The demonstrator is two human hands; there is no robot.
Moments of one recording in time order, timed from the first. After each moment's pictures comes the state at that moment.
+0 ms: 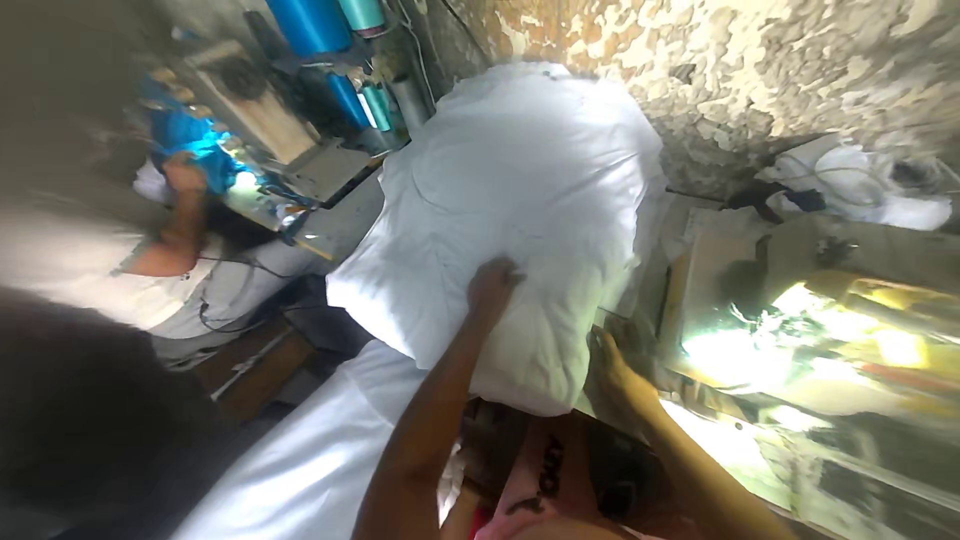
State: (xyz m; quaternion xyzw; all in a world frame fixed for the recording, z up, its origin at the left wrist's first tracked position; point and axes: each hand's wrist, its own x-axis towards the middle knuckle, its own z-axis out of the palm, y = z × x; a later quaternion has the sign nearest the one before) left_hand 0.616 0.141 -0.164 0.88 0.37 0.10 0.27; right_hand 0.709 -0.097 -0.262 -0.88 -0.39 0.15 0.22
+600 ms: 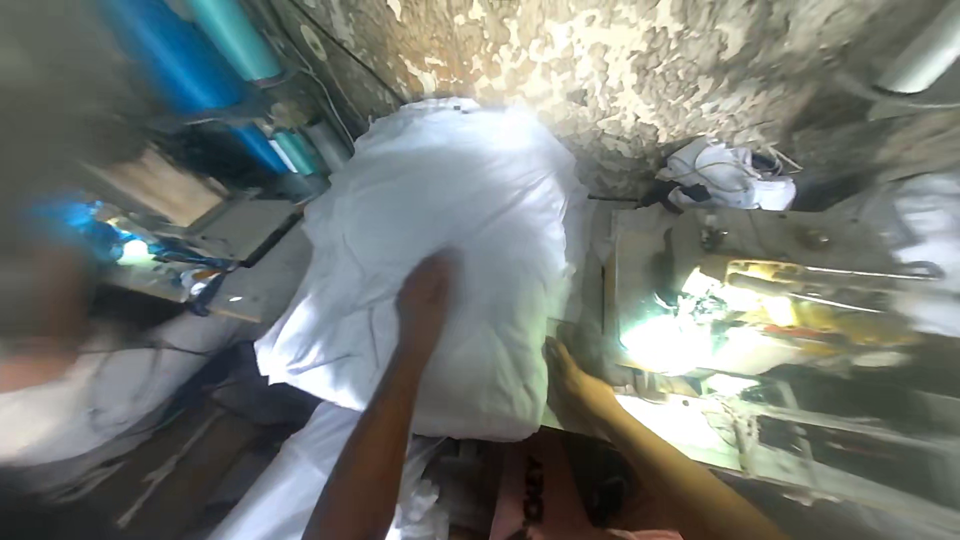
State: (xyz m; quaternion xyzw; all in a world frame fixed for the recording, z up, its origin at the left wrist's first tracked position) left_hand 0.608 0.140 -0.122 0.89 0.21 0.31 0.25; right_hand 0.706 -0.097 -0.257 -0.88 -0.35 0.21 0.24
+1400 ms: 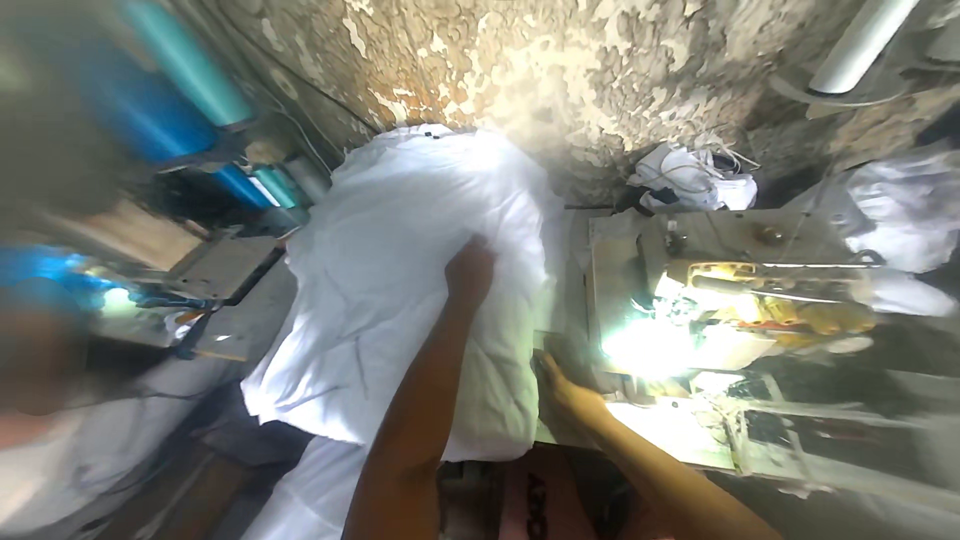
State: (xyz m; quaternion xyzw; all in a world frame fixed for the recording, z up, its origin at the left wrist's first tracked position) left_hand 0.740 0.117 -0.102 0.94 0.29 0.06 0.18; right_hand 0.706 -0.094 -0.256 -0.89 -0.37 0.17 0.21
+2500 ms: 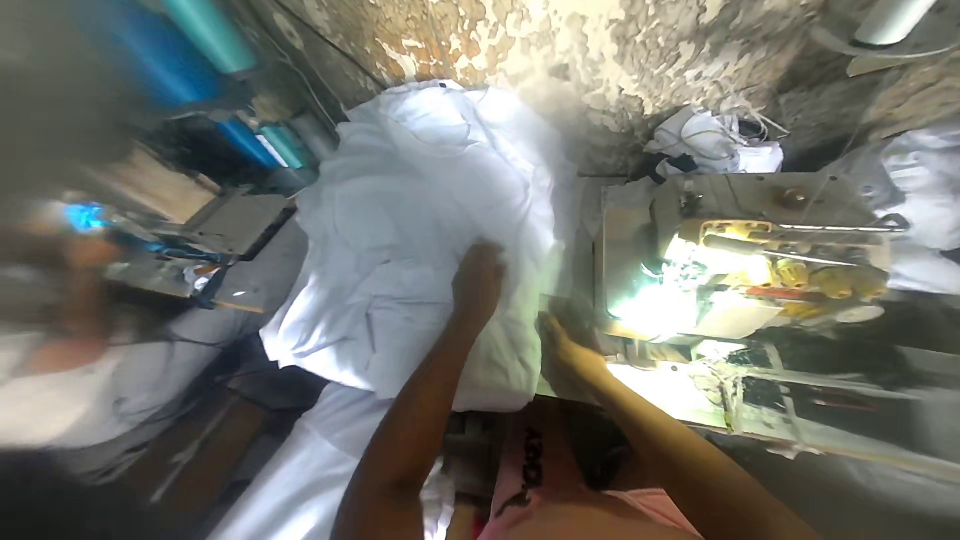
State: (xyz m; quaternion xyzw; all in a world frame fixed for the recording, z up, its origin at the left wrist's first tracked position) left_hand 0.660 0.083 -0.135 0.94 0.22 0.13 0.21; right_hand 0.703 -0.095 -0.250 -0.89 -0.35 0.20 0.22
